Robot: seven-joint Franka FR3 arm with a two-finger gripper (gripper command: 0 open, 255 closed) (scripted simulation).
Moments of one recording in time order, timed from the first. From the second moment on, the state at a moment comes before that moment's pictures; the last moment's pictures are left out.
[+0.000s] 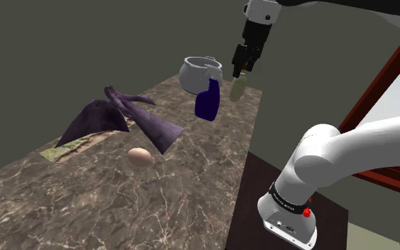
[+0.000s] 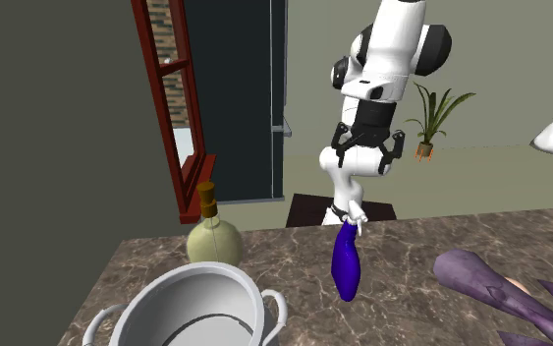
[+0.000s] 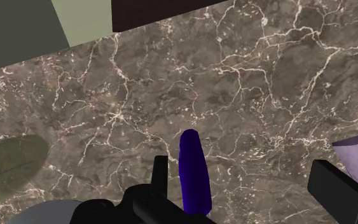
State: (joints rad) arm 0.02 -0.78 -0.03 -2.30 -0.10 1.59 0.00
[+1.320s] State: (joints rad) arm -0.02 -0.36 -0.41 -1.93 -0.17 1.71 -0.46
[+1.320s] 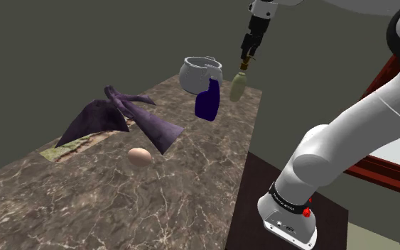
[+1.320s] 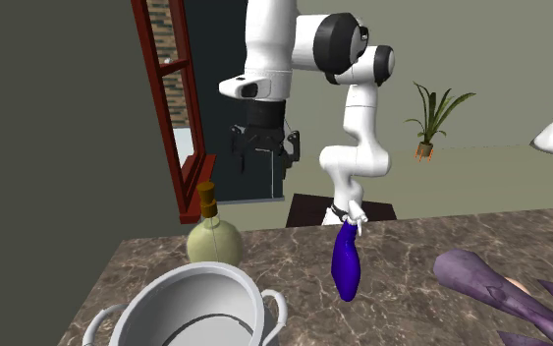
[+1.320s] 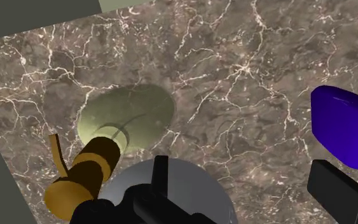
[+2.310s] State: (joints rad) arm -0.06 0.00 -0.60 -1.64 0.01 1.75 -0.75
